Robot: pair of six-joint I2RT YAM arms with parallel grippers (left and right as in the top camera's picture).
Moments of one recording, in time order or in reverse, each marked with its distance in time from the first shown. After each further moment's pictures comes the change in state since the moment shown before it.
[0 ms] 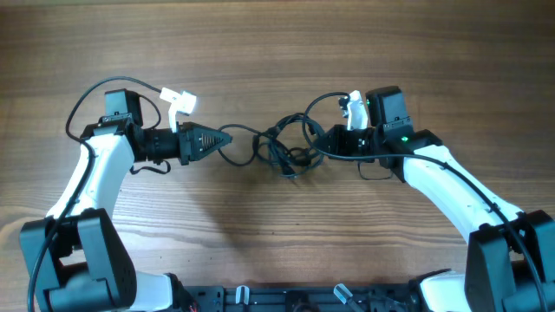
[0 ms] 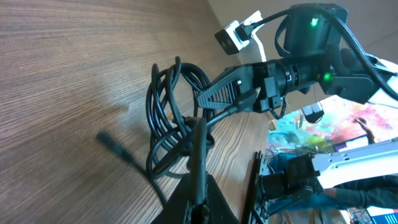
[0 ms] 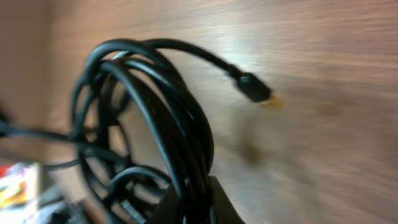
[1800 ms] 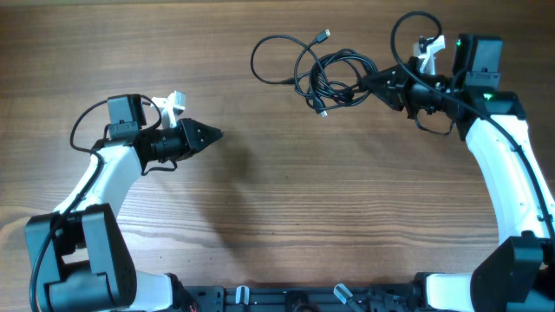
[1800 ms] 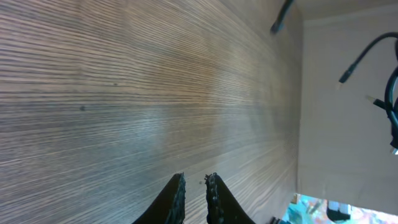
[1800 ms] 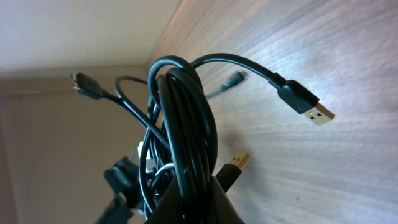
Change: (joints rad) left arm -0.011 0.007 -0.132 0.420 -0.339 -0.718; right arm -0.333 -0.014 0.353 -0.212 -0.341 0.363
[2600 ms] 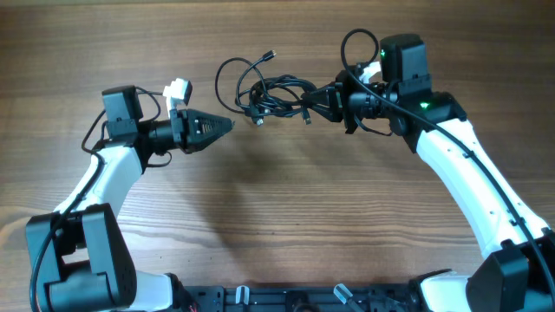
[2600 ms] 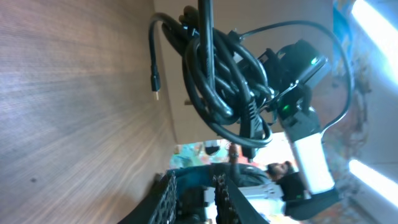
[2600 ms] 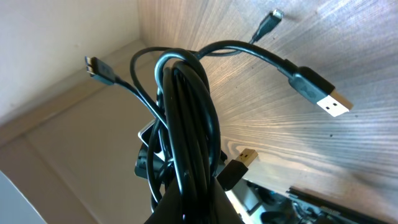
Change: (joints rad) left arm 0.000 0.000 -0.007 0.241 0.619 -0.286; right arm 0.322 0.000 0.000 0.092 0.091 0.652
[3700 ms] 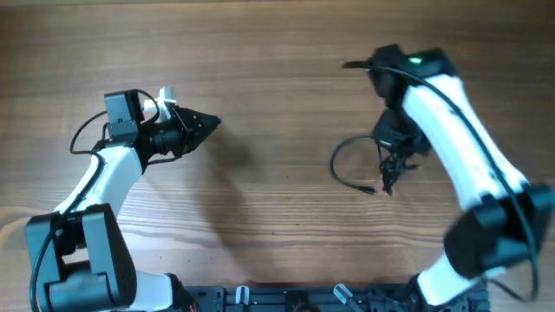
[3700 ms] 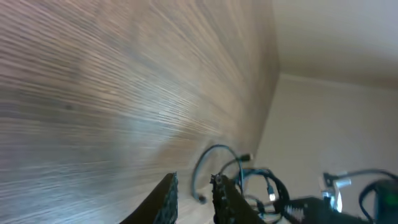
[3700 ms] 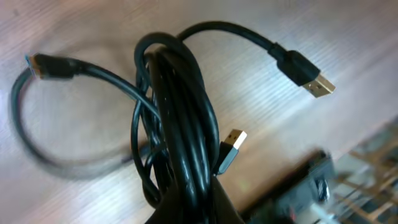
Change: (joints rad) left arm 0.000 -0.001 0.000 -0.096 -0.632 -0.151; right arm 0.016 0.280 0.338 -1.080 1.098 -0.620
